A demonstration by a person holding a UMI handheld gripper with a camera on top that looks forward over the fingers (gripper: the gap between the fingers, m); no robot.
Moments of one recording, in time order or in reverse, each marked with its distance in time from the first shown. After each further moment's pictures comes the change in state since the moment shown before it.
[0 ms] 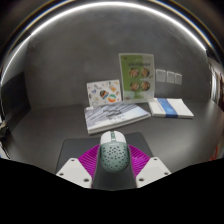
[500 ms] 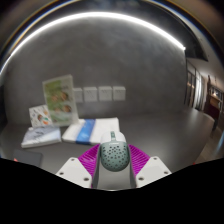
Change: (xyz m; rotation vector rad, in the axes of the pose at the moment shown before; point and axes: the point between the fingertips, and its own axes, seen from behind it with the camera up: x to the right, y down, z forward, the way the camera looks) arm 0.428 -0.099 -0.042 0.127 0.209 0.022
